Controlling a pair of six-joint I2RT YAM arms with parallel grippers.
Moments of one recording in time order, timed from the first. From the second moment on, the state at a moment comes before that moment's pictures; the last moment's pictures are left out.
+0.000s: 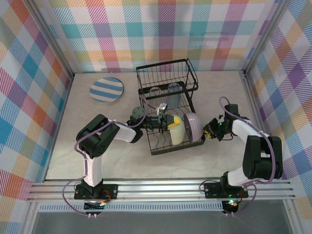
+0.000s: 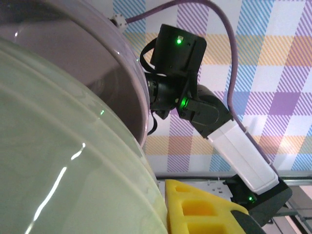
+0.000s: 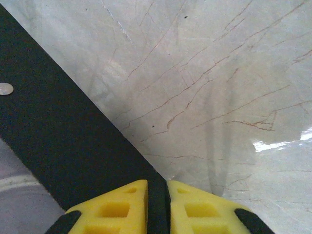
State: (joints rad) left arm -0.65 1.95 0.85 1.20 0.93 -1.64; right arm -0.04 1.47 0.76 -0.54 -0.55 0.73
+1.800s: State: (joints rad) left arm -0.67 1.68 1.01 0.31 0.88 -1.20; right arm -0.05 1.48 0.81 -0.61 -0.53 0.72
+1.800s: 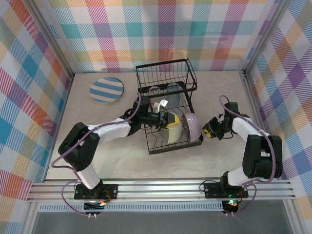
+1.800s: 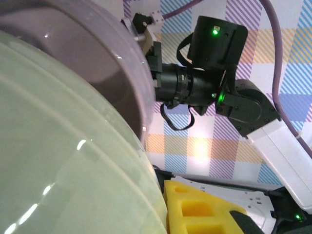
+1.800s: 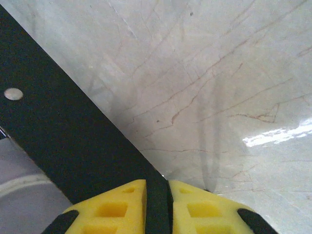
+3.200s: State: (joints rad) left arm -0.93 1.47 1.67 -1.17 0.27 0.19; right arm 0.00 1.15 1.26 -1.01 -0.43 0.58
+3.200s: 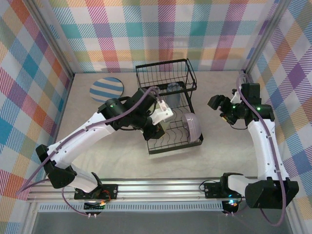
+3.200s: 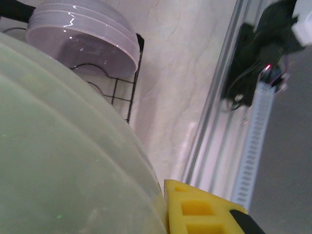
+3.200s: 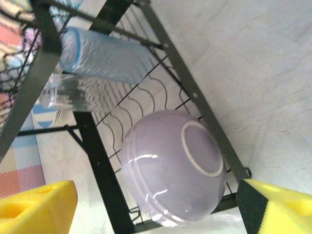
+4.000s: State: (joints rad) left arm -1.20 1.63 1.75 -1.31 -0.24 0.67; right arm 0.43 1.38 1.73 -1.36 -0.41 0.37
